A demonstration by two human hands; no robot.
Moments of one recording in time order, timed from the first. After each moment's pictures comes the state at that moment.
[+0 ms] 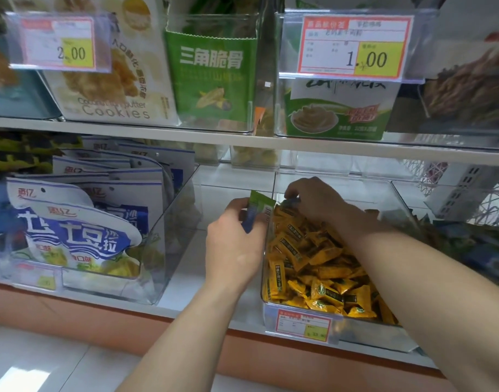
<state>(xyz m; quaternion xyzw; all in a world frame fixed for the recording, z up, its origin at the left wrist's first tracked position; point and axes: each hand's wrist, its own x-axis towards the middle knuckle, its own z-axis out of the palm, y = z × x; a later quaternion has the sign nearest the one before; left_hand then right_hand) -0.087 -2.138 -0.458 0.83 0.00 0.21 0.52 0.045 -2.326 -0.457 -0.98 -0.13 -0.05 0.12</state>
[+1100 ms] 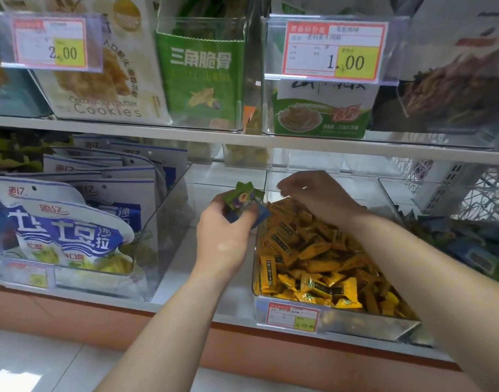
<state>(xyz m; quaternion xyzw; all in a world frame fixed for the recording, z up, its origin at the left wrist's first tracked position) -0.096 -2.140 -0.438 0.74 0.01 0.15 0.65 -0.025 -2.327 -0.419 -0.90 -0.11 -0.04 0.41</state>
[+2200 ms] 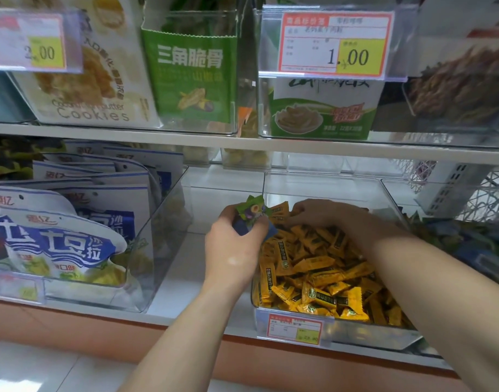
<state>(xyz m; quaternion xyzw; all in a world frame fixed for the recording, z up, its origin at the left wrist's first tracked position) -0.091 -2.152 -0.454 0.78 0.02 0.14 0.61 0.056 -2.356 -0.478 -0.97 -0.05 0.20 0.16</state>
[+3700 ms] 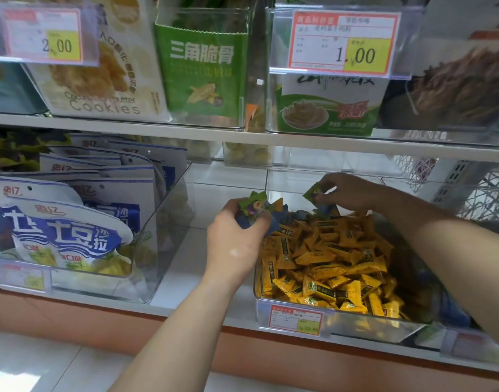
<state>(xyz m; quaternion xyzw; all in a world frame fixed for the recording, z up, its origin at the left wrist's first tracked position) -0.091 -2.146 -0.453 0.79 -0.01 0.14 0.60 0.037 -2.401 -0.431 -0.97 -0.08 0.08 0.23</state>
